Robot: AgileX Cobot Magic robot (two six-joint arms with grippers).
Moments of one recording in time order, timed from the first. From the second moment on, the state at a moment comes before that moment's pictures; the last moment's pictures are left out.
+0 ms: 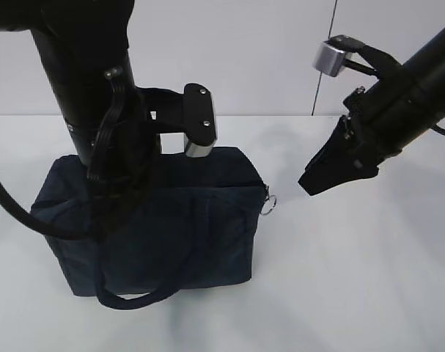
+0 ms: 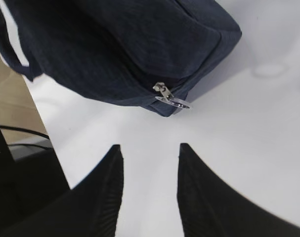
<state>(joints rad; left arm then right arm) -0.77 1.76 -1.41 0.06 1.22 0.69 0.16 1.66 -1.24 0.69 1.14 -1.08</state>
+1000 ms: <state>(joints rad) -0.77 1.76 -1.41 0.04 1.22 0.69 0.16 1.72 -1.24 0.74 1.03 -1.23</state>
